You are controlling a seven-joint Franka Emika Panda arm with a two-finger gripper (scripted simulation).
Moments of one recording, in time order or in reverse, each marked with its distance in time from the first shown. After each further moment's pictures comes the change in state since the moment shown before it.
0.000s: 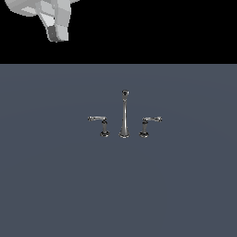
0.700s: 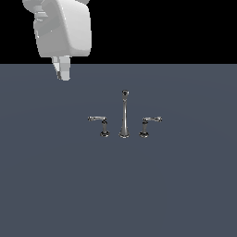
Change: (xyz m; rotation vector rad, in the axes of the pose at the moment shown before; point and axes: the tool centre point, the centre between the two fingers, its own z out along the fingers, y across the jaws) arm 0.039 -0.058 0.066 0.013 0.004 0.283
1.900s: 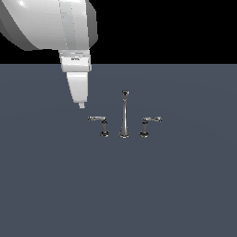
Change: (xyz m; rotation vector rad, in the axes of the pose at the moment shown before) arm 0.078 -0.086 0.108 0.013 0.016 0.468
